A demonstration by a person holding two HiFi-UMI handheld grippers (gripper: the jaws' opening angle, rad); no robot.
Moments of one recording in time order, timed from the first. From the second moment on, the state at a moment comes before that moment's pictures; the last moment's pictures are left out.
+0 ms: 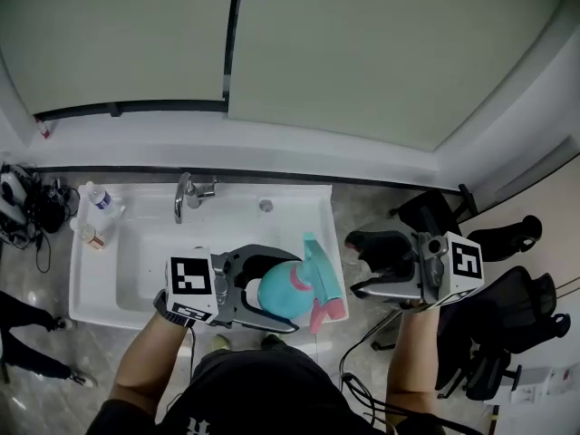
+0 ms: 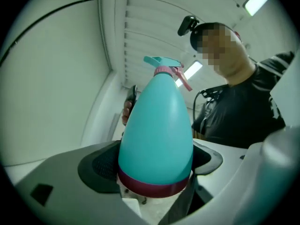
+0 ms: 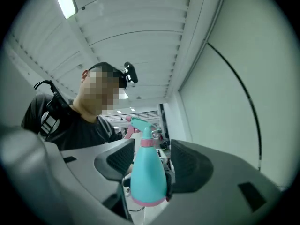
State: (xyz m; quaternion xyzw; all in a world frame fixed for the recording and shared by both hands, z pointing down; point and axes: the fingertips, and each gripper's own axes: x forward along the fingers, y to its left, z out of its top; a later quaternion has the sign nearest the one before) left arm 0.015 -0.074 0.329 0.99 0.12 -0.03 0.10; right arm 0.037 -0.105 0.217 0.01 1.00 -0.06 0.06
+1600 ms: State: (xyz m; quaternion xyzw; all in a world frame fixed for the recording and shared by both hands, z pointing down) left arm 0.013 -0.047 0.349 0.96 0.21 0.01 0.16; right arm 0.024 -0.090 0.233 0.11 0.98 -0.14 0.11
